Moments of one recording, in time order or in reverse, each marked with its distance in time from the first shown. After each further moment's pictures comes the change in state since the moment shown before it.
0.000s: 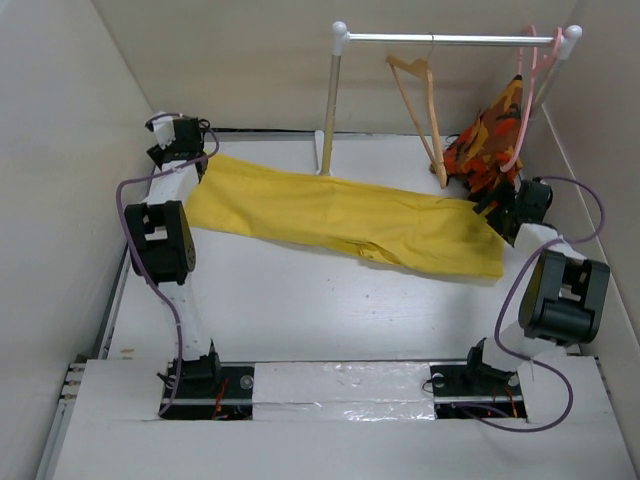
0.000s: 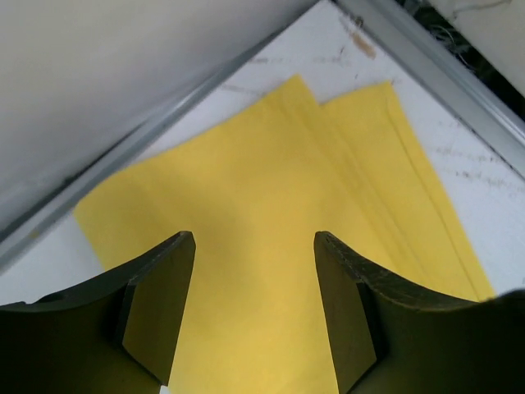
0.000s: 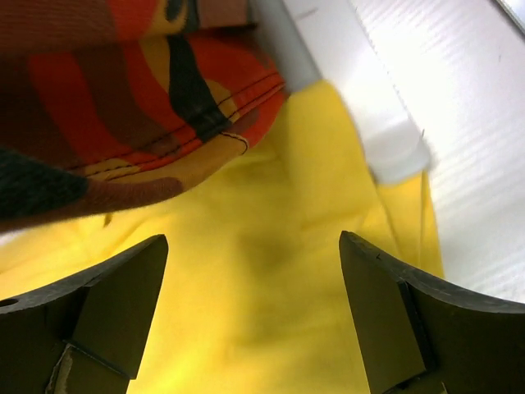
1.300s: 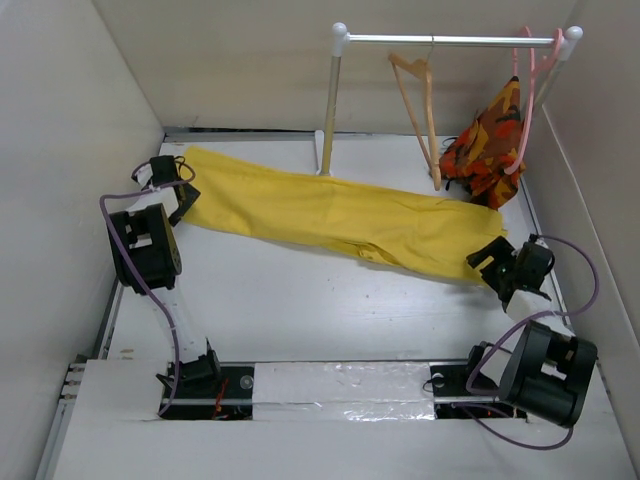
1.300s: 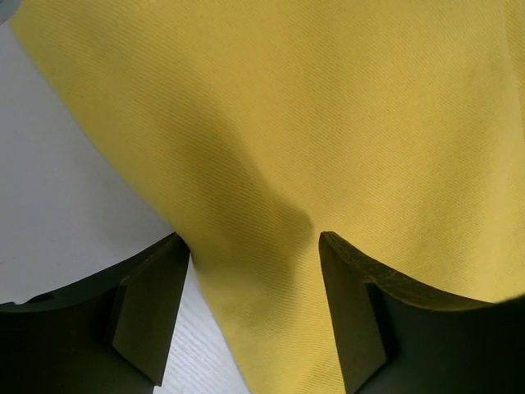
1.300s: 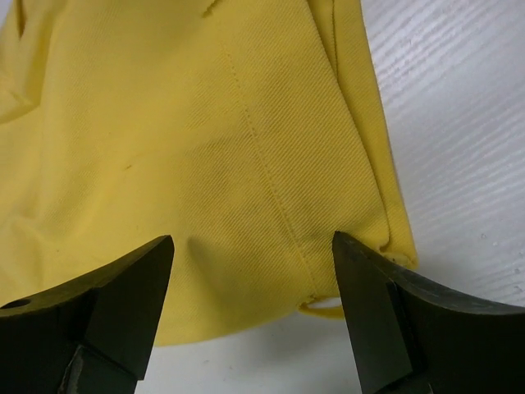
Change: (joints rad) left arm 0.161 -0.082 -0.329 -0.051 0.423 -0.255; right arm -0.118 -0.489 -0.584 0.098 -0.199 -0.013
